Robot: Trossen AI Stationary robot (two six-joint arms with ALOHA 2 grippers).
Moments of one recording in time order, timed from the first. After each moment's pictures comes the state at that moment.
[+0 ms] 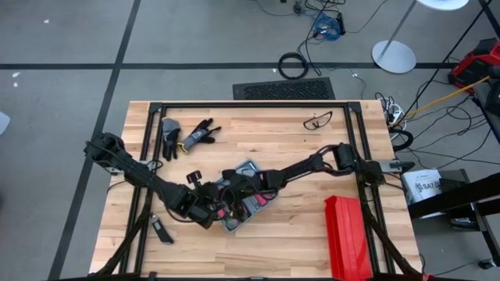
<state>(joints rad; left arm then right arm) -0.52 1.56 0.96 -0.78 -0.56 -0.82 0.13 2.27 1.48 0.23 -0.05 -0.14</state>
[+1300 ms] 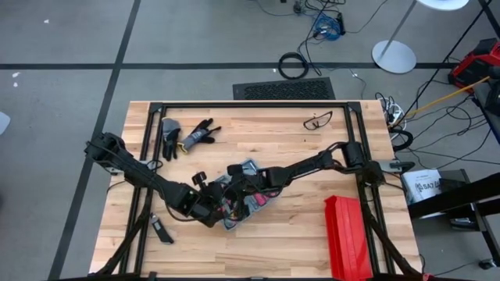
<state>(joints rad) -0.50 1.57 0.95 -0.64 -0.58 -0.80 0.14 2.17 1.48 0.05 0.08 -0.19</state>
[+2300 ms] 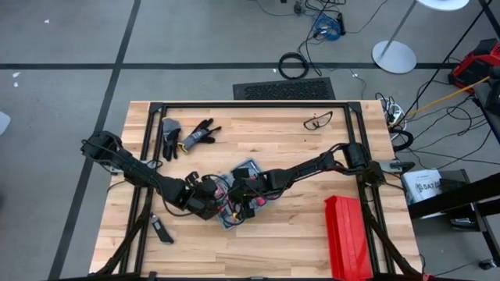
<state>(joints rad) -0.46 1.56 0.74 -0.49 -0.43 -0.96 0.16 2.15 1.48 -0.14 0.08 -0.09</state>
